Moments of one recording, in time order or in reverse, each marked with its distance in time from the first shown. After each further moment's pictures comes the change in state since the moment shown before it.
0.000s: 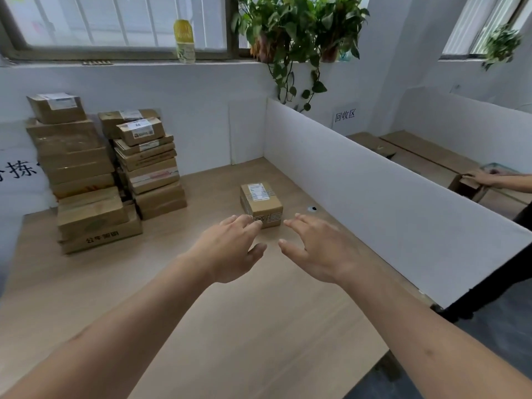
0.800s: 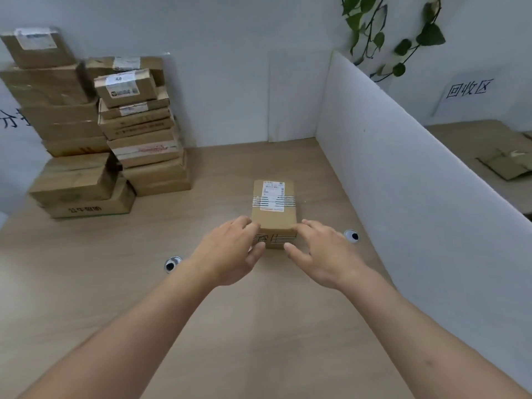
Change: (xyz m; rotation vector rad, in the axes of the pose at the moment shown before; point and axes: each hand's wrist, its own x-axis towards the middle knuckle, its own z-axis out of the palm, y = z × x) left_hand 0.290 -0.020 0.124 -0.137 -0.074 -0.428; right_hand 0.316 0.204 0.094 0.089 -0.240 -0.275
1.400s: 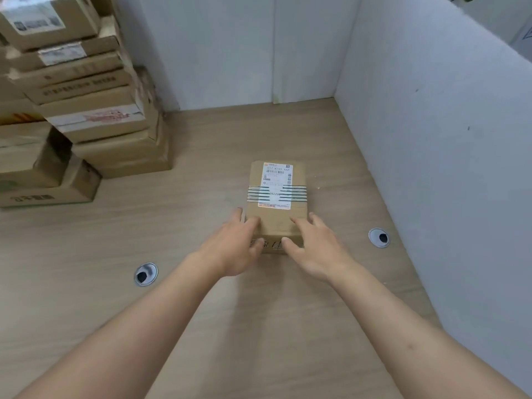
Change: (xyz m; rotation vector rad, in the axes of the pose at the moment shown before) left_hand 0.147 -0.057 0.107 -0.203 -0.268 -0.208; right_hand 0.155 0.056 0.097 0.199 -0.208 0.179
